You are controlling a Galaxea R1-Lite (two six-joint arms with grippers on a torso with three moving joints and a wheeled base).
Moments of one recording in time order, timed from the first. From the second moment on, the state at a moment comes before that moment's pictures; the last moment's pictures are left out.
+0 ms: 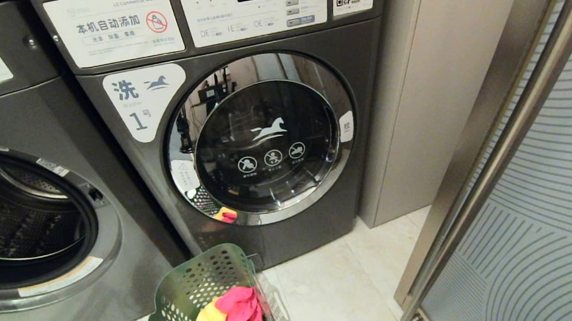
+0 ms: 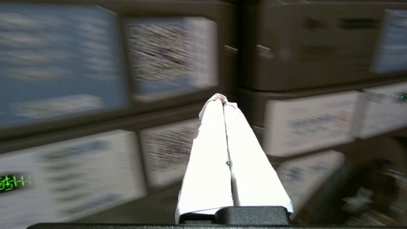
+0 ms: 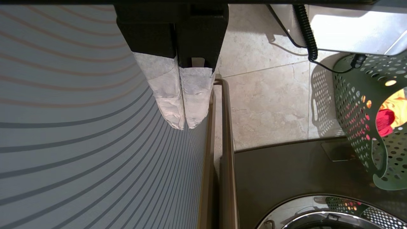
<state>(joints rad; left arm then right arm) 0.71 1.54 -1.29 -0.96 -0.77 -0.42 -0.01 0.00 -0.07 0.18 0.05 -0.08</state>
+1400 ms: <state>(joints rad) 0.51 1.43 -0.74 -0.60 0.06 0.07 -0.01 0.00 -0.07 0.18 0.05 -0.08</state>
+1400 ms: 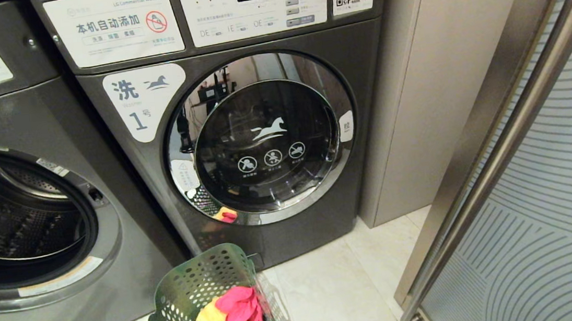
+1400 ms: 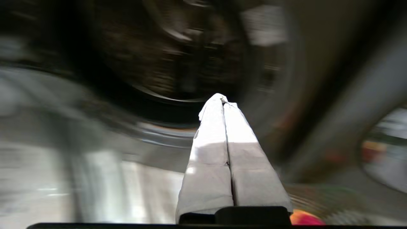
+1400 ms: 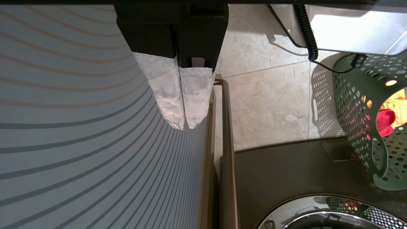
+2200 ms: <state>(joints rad) 0.71 1.62 -0.85 -0.59 0.83 0.31 -0.01 0.00 -0.07 0.18 0.05 -0.08</state>
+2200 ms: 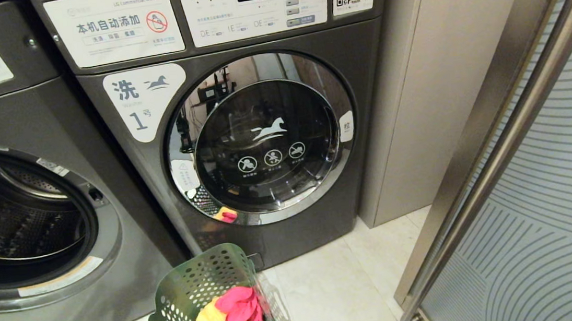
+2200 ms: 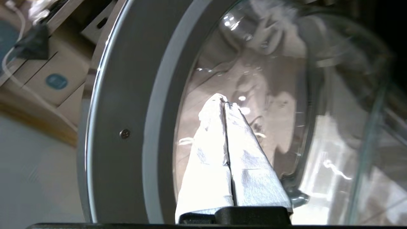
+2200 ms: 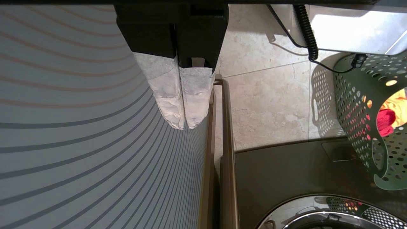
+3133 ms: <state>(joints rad) 1.01 1.81 -1.08 -0.58 0.76 0.30 -0.01 0.00 -0.07 0.18 0.05 -0.08</state>
